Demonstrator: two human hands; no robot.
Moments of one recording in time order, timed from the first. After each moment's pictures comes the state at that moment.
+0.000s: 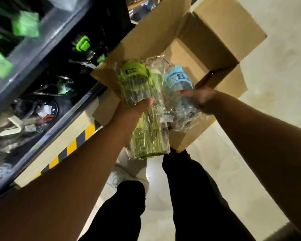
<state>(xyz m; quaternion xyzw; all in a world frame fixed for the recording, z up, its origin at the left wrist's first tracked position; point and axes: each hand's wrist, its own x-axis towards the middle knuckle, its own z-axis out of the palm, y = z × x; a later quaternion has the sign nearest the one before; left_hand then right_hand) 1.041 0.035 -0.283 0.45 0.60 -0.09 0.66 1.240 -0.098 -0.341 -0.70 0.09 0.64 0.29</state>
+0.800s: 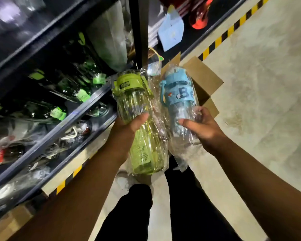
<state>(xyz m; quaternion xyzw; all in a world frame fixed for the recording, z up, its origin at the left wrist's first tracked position) 0.968 0.043 -0.064 0.46 0.54 0.01 0.71 1.128 -0.127 -0.062 -0.72 0.02 0.47 0.51</state>
